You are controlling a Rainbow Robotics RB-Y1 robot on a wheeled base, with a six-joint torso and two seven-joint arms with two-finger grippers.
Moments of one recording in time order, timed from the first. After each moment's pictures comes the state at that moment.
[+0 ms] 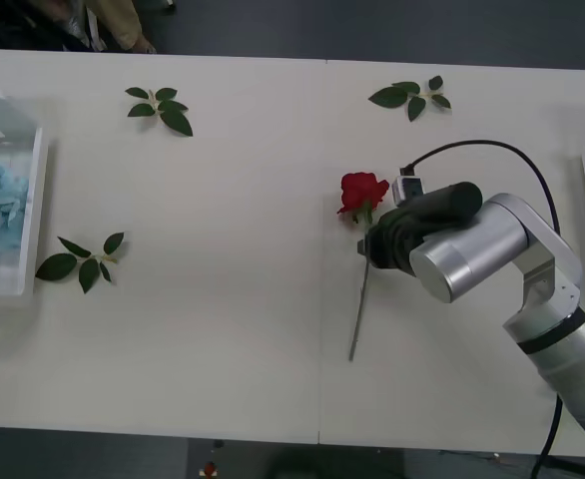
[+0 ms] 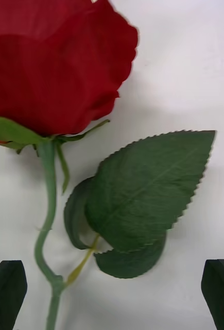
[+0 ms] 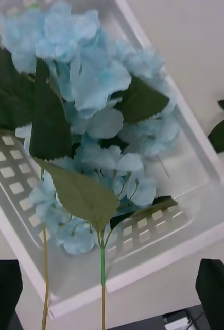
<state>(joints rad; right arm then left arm) -0.38 -0.41 0.42 -1.67 -0.29 1.18 1.02 0.28 1.39 0.40 -1.51 1.57 1.02 -2.27</state>
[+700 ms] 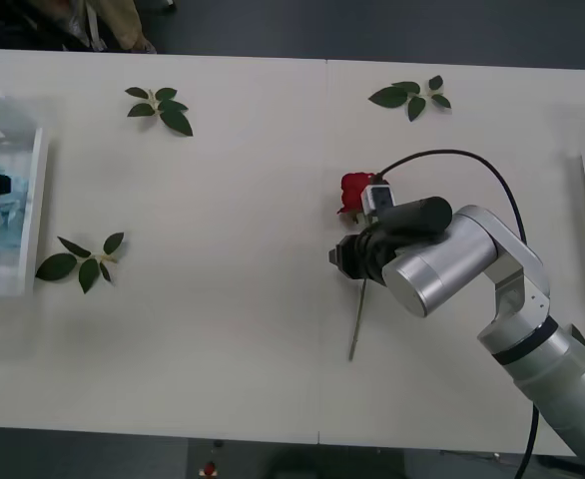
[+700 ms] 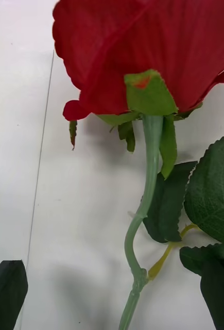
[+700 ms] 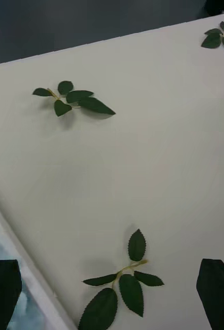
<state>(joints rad) -0.38 -0.37 0.49 -1.66 -0.28 1.14 1.02 -0.10 1.07 0.21 -1.54 1.75 1.02 -2.38</state>
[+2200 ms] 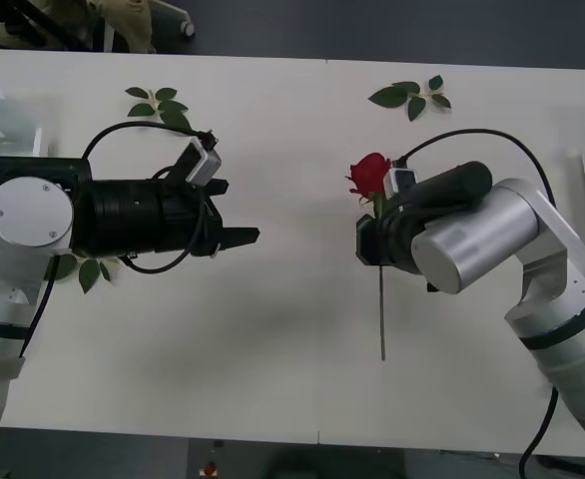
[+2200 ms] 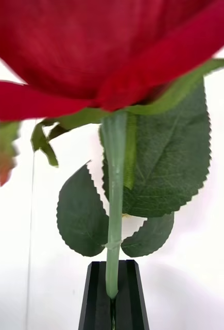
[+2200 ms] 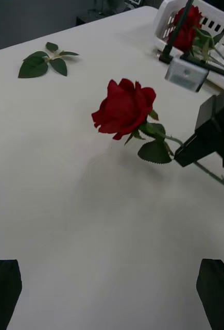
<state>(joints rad) -0.38 -0.40 0.38 -1.79 -0.38 1.31 1.02 -0.31 0.36 -0.02 -1.69 1.23 1.15 -2.51</state>
